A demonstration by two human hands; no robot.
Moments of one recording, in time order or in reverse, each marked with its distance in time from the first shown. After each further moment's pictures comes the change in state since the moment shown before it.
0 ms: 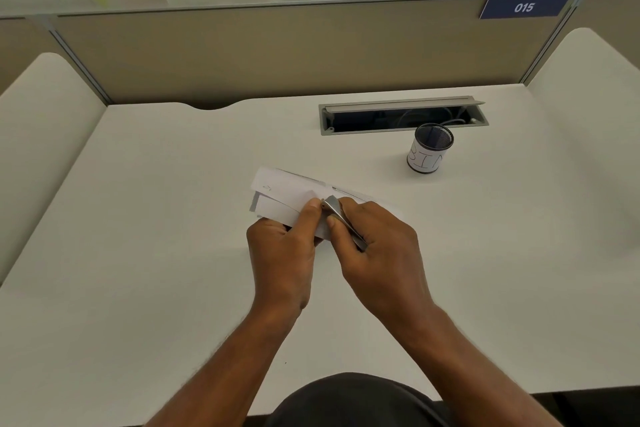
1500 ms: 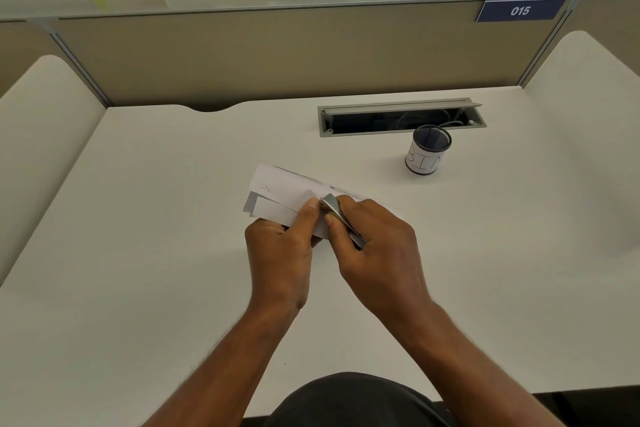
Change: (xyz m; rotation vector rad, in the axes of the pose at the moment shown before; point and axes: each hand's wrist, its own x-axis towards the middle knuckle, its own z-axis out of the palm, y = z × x) left_hand -0.002 0.004 0.000 -0.052 -0.054 0.019; right_hand 0.002 -0.003 -0.001 -0.039 0.002 -0.017
